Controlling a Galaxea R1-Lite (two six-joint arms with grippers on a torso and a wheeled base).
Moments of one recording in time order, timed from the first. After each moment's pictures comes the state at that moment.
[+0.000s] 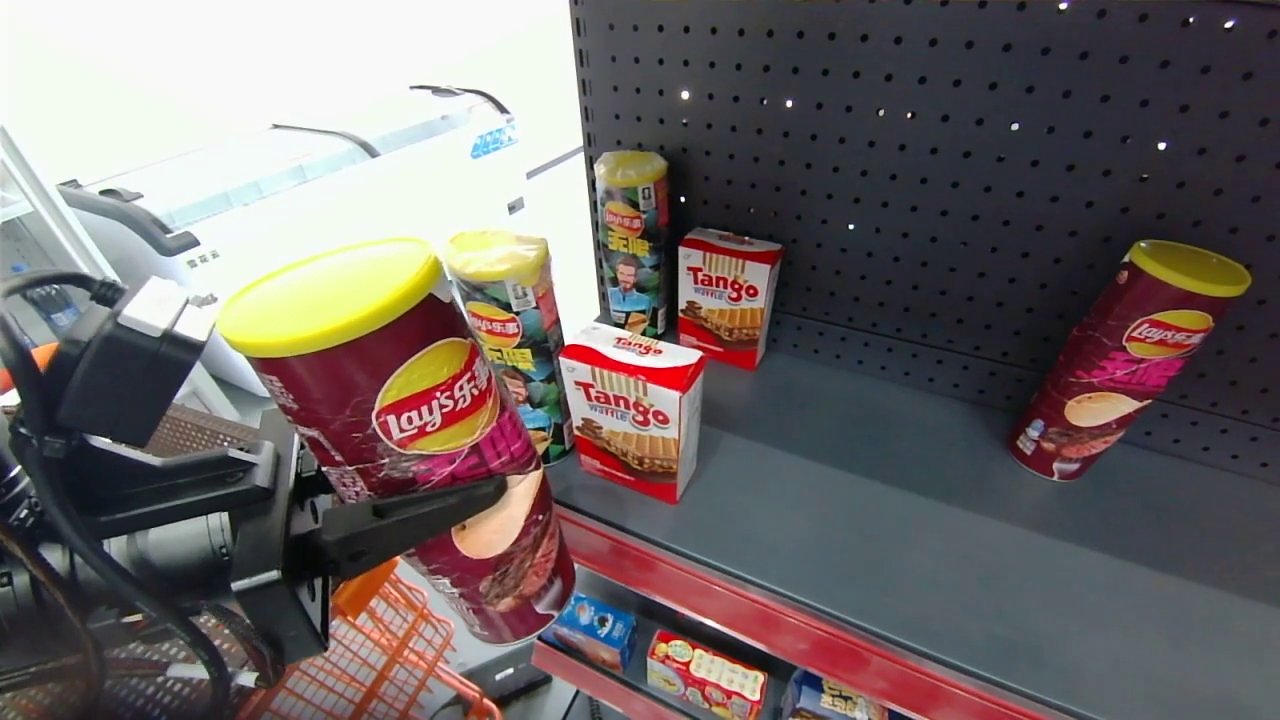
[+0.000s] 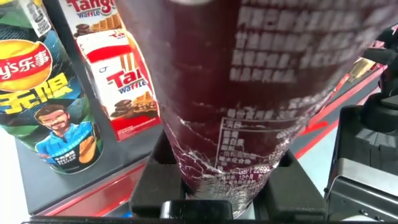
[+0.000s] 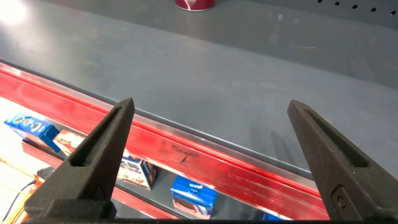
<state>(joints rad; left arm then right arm) -0.35 1.28 -0.52 -0.70 -0.71 0.06 0.00 0.00 0.00 0.00 -0.03 0.00</state>
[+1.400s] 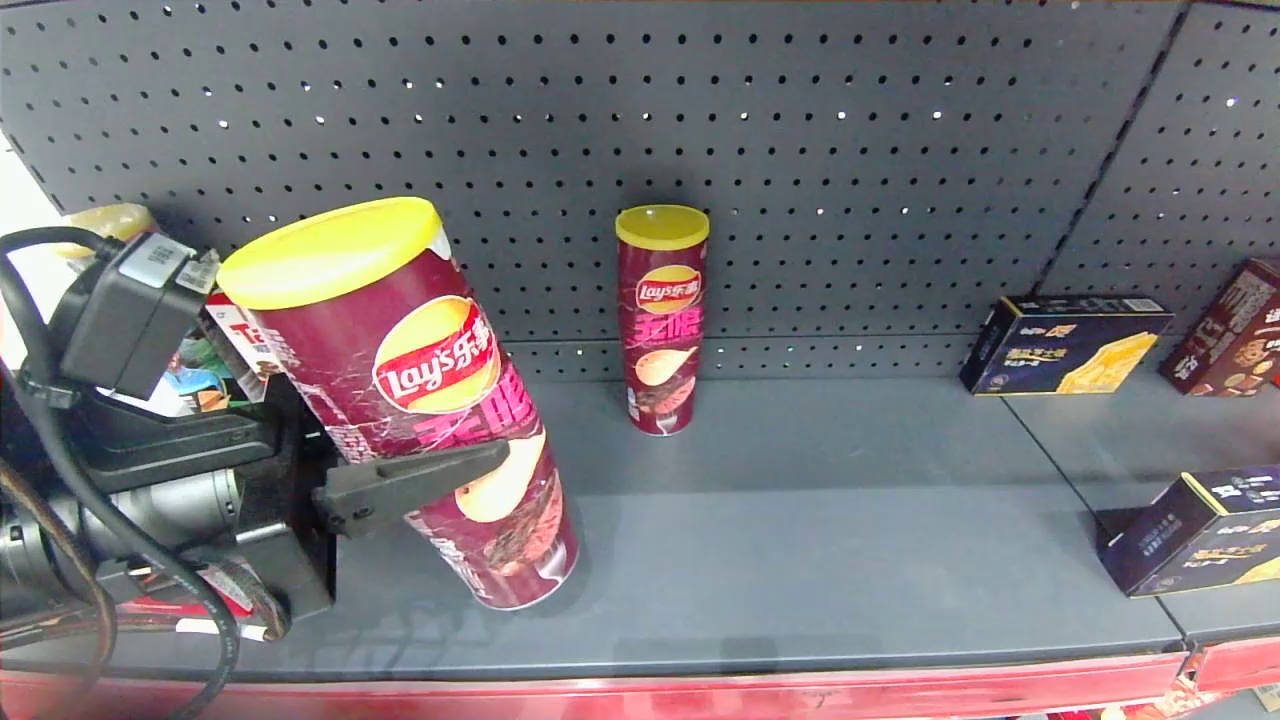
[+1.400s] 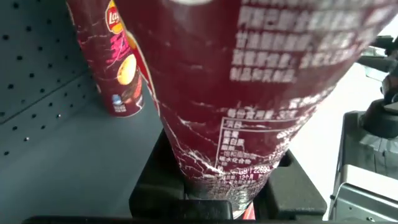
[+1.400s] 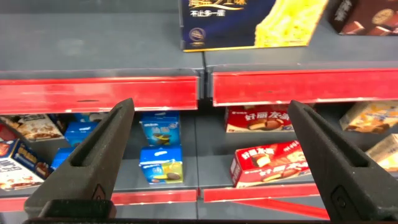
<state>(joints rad) -0.32 1.31 -0.58 -0.71 -0.75 0.06 0.00 0.00 0.00 0.00 -0.03 -0.01</state>
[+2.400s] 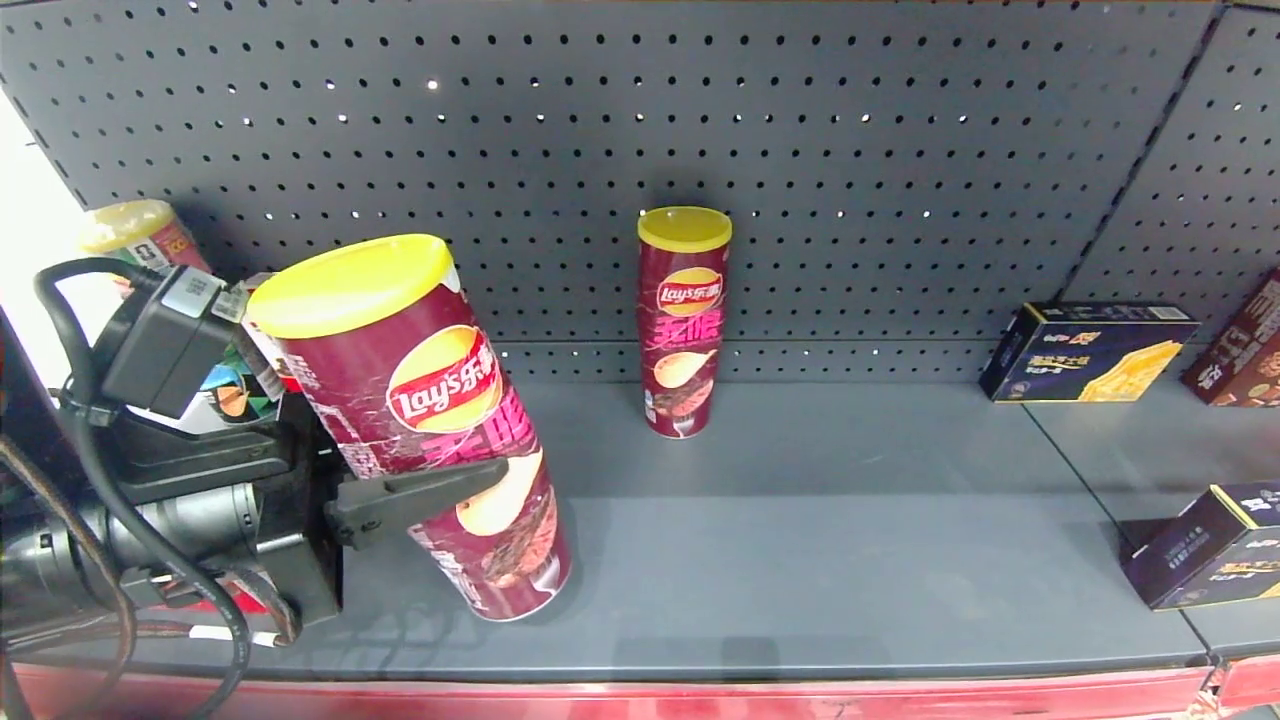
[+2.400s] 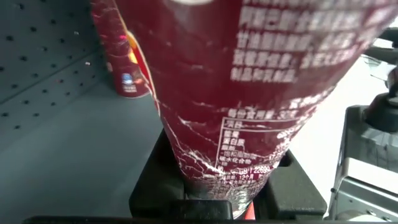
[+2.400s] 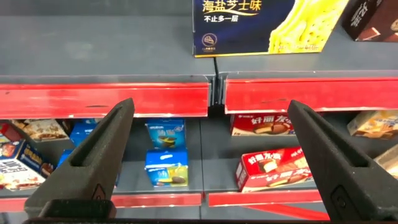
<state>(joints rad) -0.29 1.34 -0.55 -0.72 -0.77 0.07 0.00 0.00 0.00 0.00 -0.03 0.00</state>
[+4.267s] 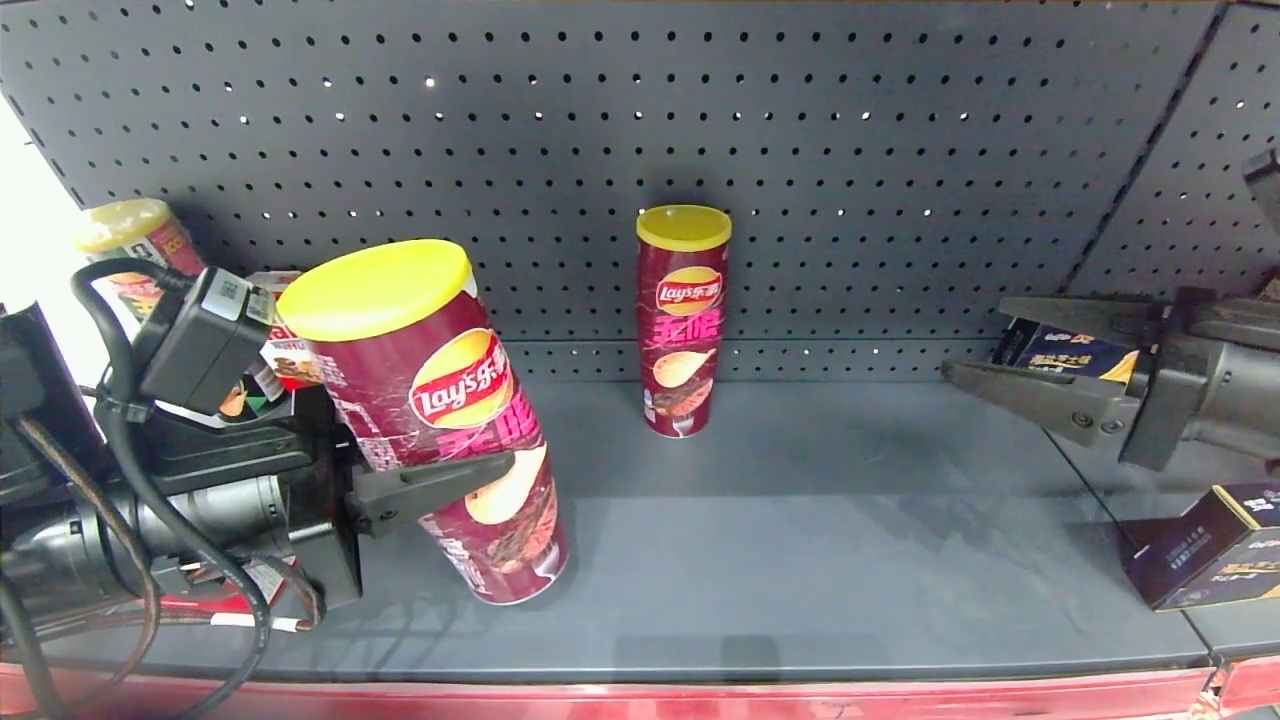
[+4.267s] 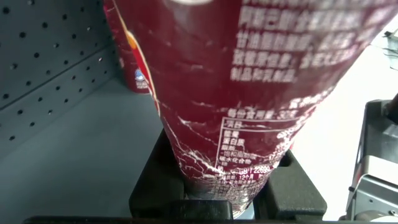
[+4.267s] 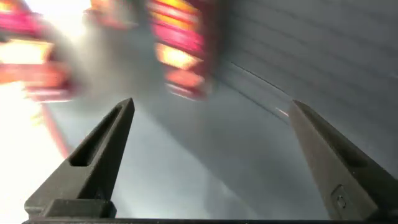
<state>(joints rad) -0.29 1.37 -0.57 -0.70 -0.74 0.12 0.37 1.28 -0.84 -0.38 0.44 -0.15</state>
